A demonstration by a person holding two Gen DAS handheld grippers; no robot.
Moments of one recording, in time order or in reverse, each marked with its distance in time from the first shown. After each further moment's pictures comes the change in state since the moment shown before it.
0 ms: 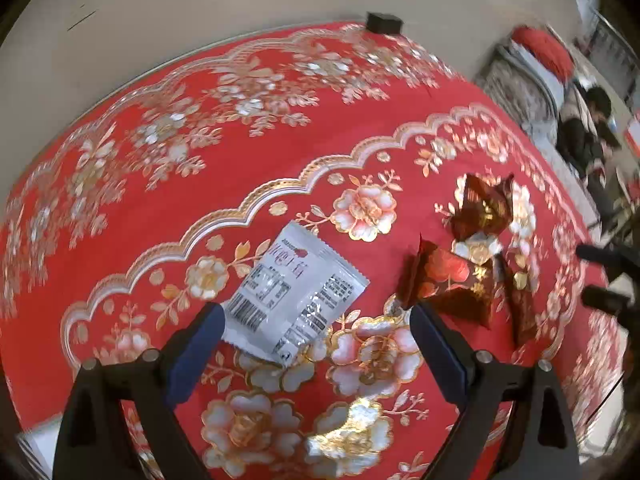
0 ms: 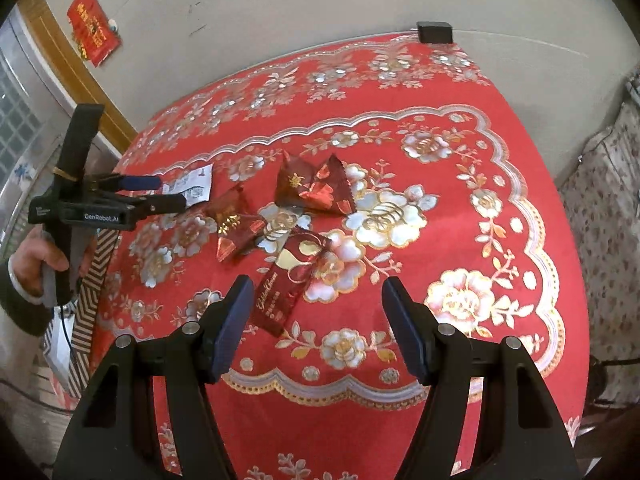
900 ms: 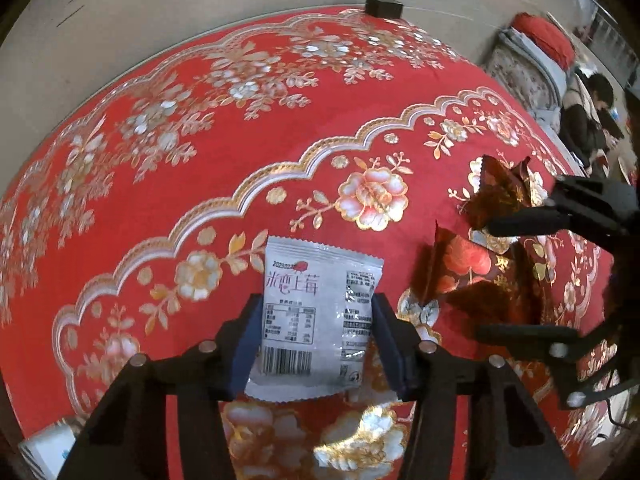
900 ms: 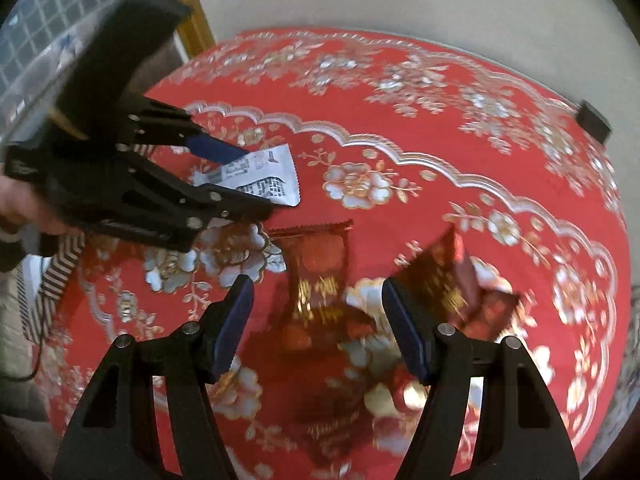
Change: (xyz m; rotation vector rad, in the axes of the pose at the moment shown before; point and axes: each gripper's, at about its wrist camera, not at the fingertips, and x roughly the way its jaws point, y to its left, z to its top) left arm 0.016 0.002 -0.008 -0.008 0.029 0.011; right arm 0.096 0.088 0.051 -0.474 0.146 0.096
